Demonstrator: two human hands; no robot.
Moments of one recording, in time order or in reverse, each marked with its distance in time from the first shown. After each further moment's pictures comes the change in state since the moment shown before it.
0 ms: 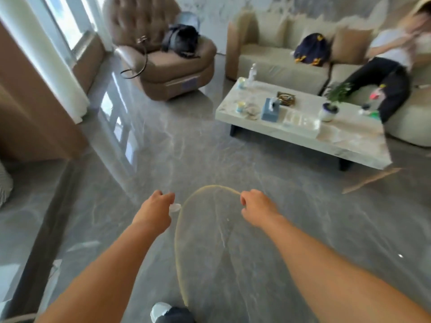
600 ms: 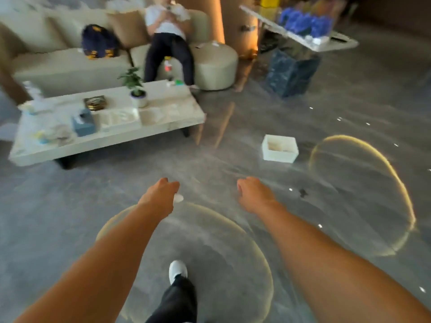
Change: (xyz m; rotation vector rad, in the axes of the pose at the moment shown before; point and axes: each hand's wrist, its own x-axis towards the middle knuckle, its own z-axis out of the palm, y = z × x) left_hand -0.057 0.523 0.128 0.340 -0.249 0.856; right_hand -0.304 0.412 -0.094 0.145 0.240 0.745
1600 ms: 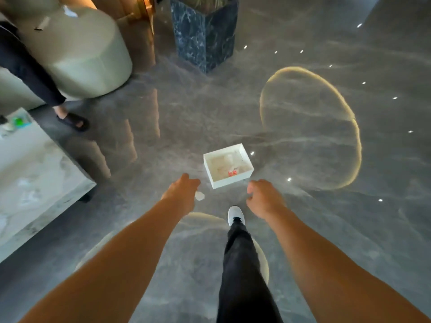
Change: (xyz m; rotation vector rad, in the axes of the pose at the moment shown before) left_hand 0.779 0.416 0.009 0.087 -0.326 0.398; right_hand 0.579 0.485 -0.085 0.249 -0.093 0.552
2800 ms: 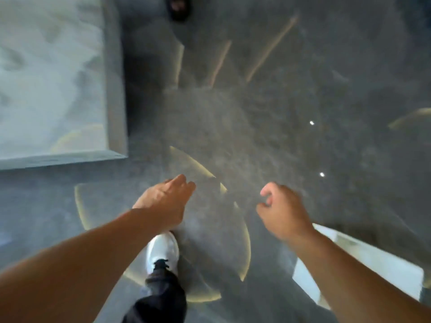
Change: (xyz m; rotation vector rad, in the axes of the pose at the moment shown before) left_hand 0.339 -0.489 0.189 -0.289 0.046 -0.402; right_hand 0.525 -0.338 0.329 -0.166 -0.283 -0.362
